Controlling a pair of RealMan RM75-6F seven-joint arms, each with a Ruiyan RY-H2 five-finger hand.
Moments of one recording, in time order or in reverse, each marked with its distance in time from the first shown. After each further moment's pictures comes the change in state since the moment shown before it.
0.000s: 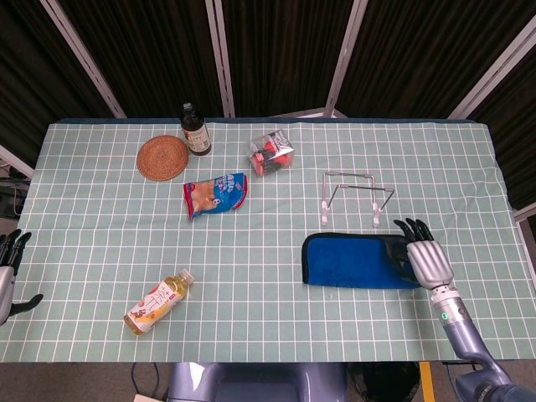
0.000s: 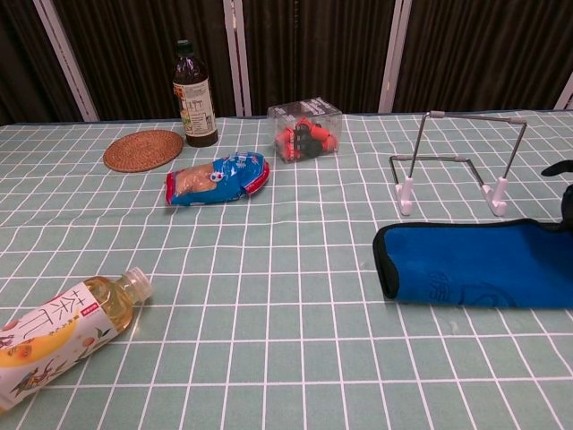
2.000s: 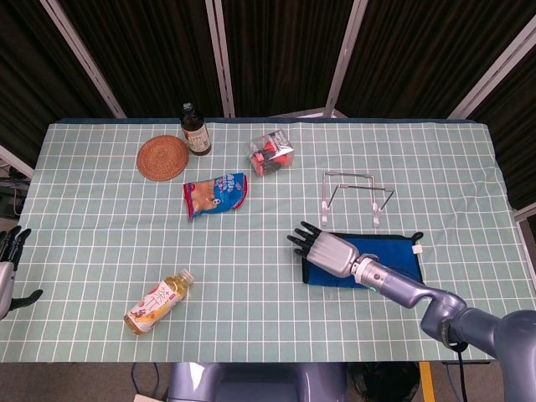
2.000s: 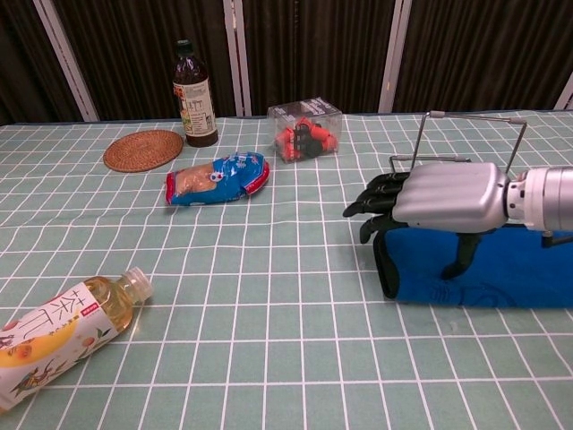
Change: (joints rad) left arm -0.023 -0.029 -0.013 0.079 -0.016 -0.039 -0.042; right arm 0.487 -0.011 -0.131 0.005 -0.425 -0.272 -0.191
